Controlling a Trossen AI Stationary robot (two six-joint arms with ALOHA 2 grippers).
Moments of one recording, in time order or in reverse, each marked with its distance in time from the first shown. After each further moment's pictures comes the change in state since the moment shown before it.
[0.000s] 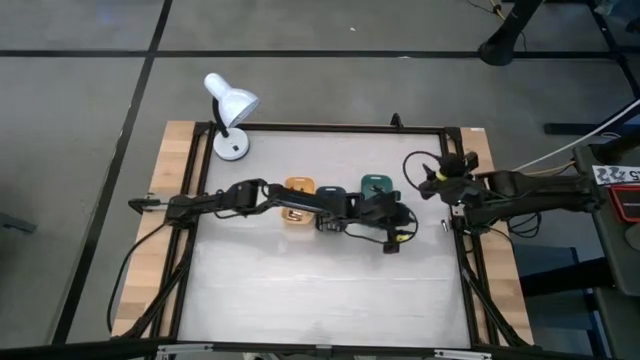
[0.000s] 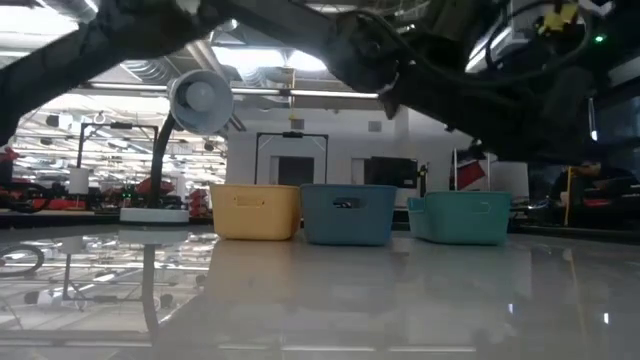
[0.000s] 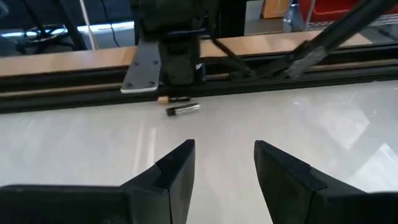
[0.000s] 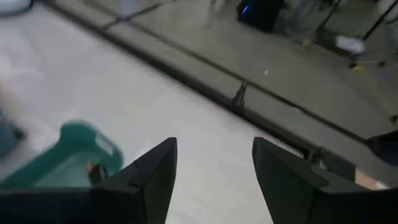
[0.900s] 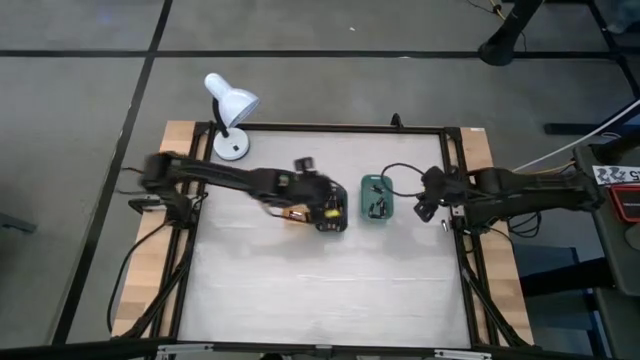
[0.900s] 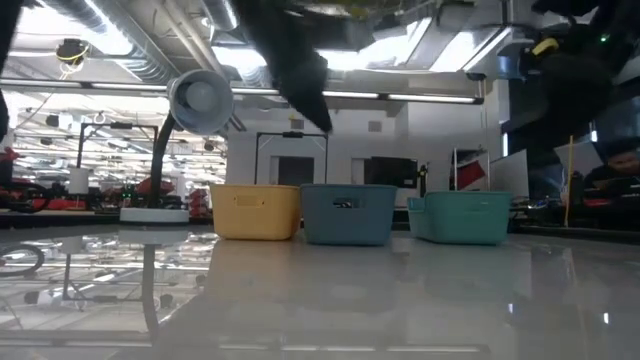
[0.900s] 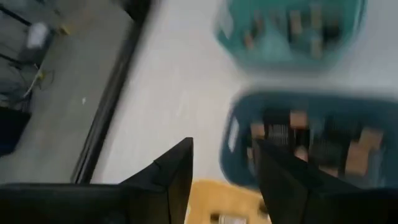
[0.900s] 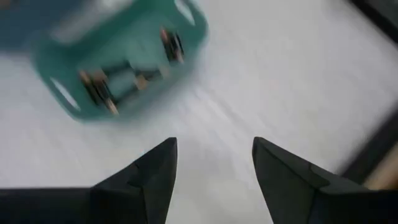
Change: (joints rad) left arm 0.002 -0.872 -0.851 -0.531 -0.558 -0.038; right arm -0.060 0.181 0.081 -0.155 -0.553 0.023
